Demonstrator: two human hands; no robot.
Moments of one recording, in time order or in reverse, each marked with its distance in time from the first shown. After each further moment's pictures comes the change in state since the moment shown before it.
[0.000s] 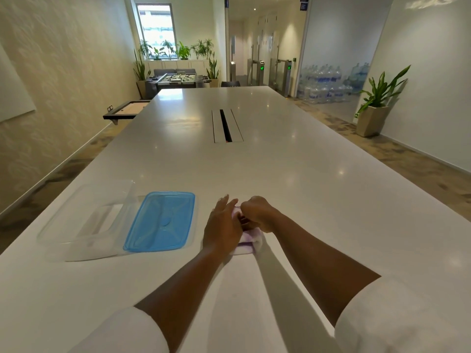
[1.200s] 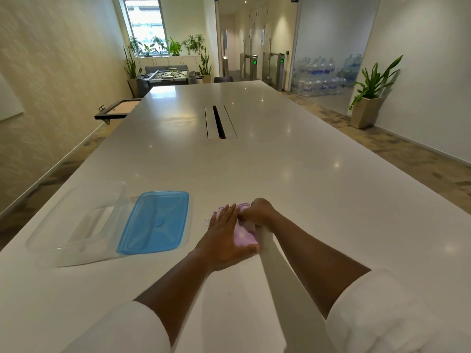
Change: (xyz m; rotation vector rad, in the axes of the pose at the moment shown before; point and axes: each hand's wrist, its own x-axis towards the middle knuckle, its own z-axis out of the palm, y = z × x) left_hand -0.010 -0.022 0.007 0.203 -0.358 0.281; right_hand 0.014 0.024 -0.014 -0.317 0.086 -0.066
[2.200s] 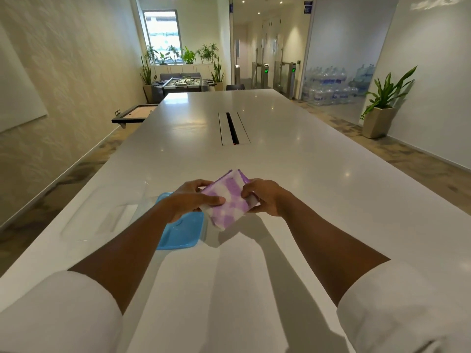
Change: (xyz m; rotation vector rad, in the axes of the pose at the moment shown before) left_hand -0.003 -0.048 -0.143 -0.802 0.005 -0.392; right_hand -0.017 -0.061 -0.020 0.586 -0.224 -0.012
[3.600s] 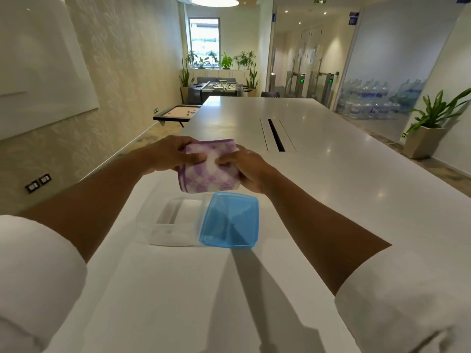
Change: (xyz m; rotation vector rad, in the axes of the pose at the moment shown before) left_hand -0.053 0.021 -0.204 0.370 0.143 0.239; right_hand 0.021 -0.082 0.188 0.076 -0.308 -0.313
